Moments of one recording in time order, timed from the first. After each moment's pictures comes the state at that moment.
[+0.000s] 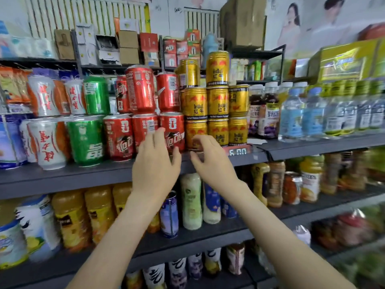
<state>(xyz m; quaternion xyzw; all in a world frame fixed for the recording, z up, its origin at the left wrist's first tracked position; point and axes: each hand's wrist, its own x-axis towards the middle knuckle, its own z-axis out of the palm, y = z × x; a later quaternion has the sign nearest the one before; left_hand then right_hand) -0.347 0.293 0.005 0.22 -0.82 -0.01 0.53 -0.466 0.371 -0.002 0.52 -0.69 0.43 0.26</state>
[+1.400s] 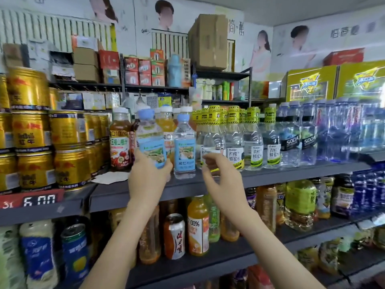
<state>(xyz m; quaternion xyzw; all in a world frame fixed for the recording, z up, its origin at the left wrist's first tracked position) -0.731 0.516 0.025 0.35 -0.76 -0.21 0.51 -0.816 0.659 0.009 0.48 -0.66 0.51 0.25</state>
